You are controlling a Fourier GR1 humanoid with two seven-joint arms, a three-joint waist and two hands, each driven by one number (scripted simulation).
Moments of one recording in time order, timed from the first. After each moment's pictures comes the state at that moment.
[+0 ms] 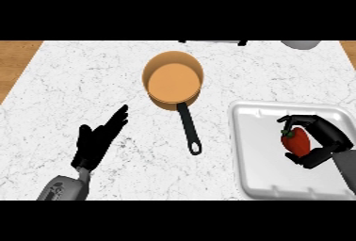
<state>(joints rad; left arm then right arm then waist) -0.13 0.25 -0.24 -1.35 0.15 -0.05 0.11 -0.41 -0.54 0.16 -0.65 0.07 0.49 -0.72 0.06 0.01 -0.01</state>
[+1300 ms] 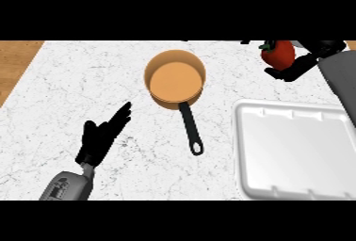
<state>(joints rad) -0.17 0.23 -0.23 -1.33 0.13 -0.06 0.12 -1.08 -0.52 0.19 -0.42 0.14 0.39 -0.79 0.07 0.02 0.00</state>
